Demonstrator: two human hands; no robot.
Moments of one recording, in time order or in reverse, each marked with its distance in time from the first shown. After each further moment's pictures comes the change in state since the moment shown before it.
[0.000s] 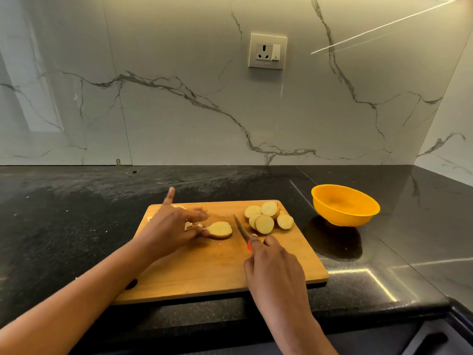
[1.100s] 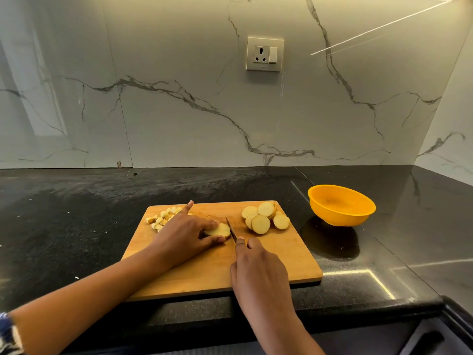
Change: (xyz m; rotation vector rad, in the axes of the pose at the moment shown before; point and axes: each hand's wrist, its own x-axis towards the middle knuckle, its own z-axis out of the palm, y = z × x) left_hand 0.006 0.033 0.009 -0.006 0.001 0.021; right_hand -0.002 -0.010 -0.002 0.001 -0.039 -0.081
